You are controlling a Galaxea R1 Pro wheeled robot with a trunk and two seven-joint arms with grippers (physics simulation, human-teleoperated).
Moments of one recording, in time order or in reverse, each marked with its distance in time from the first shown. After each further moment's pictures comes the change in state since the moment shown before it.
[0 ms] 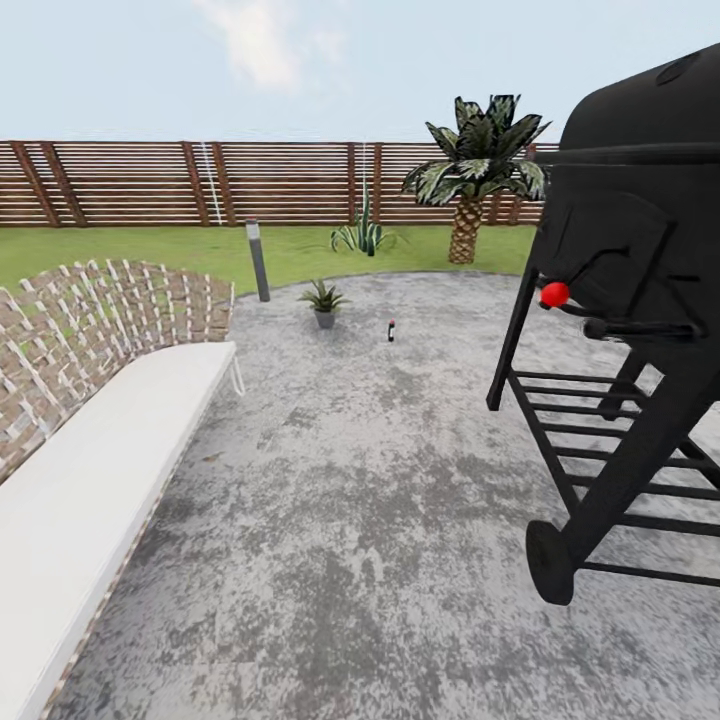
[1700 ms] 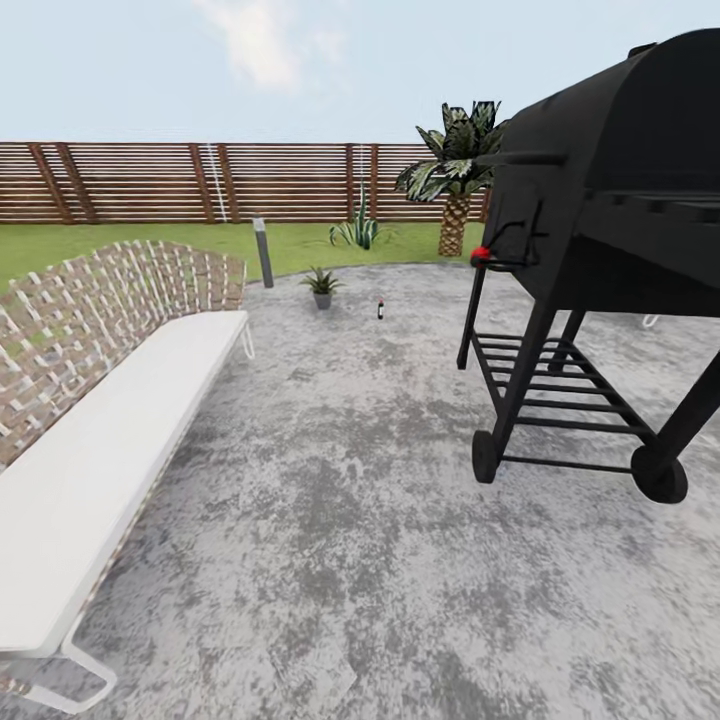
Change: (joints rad) left arm 0.000 0.000 0.000 0.000 0.000 0.000 0.000; right arm 0.000 0.000 0.000 -0.002 0.000 0.000 0.000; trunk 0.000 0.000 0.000
